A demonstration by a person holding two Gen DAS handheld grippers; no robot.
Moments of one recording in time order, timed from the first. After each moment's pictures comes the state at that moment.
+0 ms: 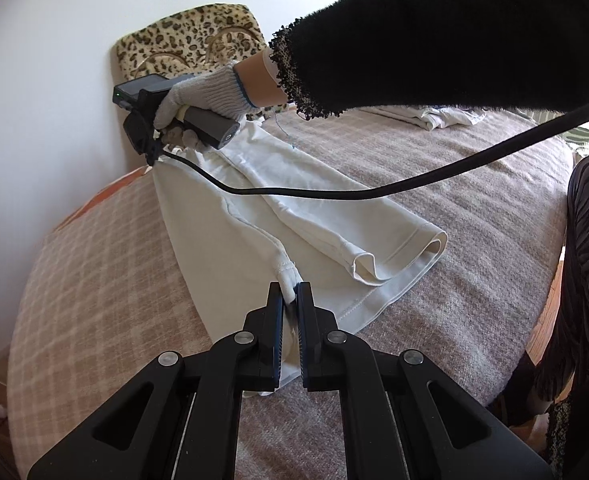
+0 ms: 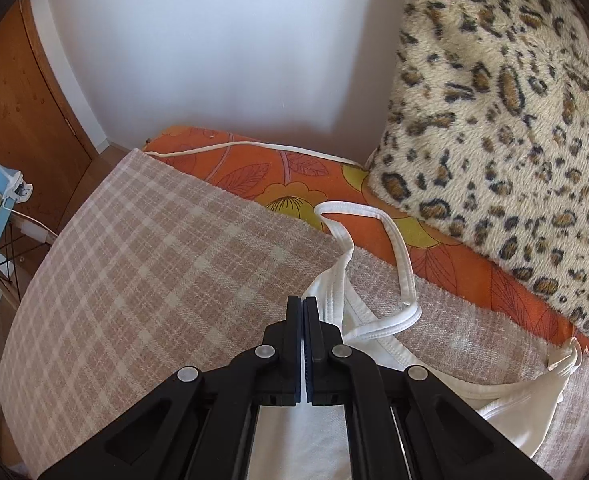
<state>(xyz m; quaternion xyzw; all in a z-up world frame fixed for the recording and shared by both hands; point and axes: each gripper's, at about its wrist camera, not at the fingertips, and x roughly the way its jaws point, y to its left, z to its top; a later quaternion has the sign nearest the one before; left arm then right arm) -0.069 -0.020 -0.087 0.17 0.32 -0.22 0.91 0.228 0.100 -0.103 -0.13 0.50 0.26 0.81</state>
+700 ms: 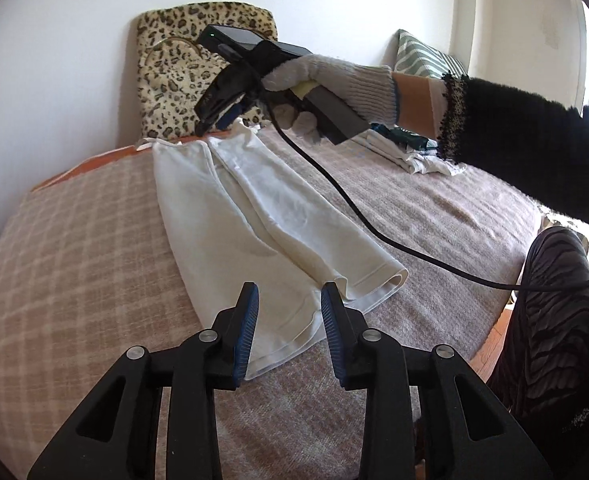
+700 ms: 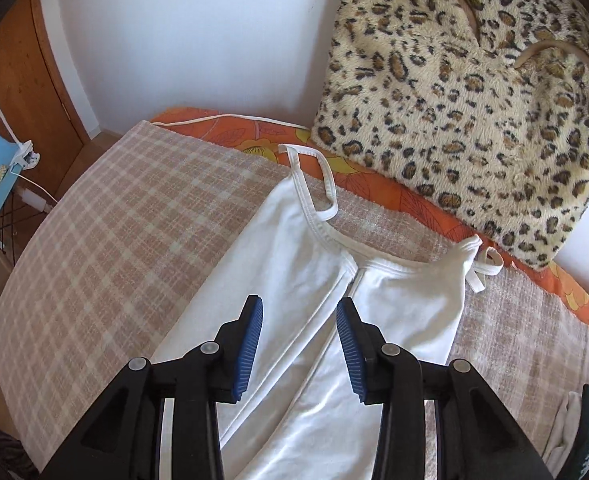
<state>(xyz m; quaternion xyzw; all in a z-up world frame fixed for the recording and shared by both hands) -0.075 0.020 -0.060 0.05 0.33 -0.25 0.91 0.133 0.006 -0.056 -0.14 0.50 0.23 0.82</state>
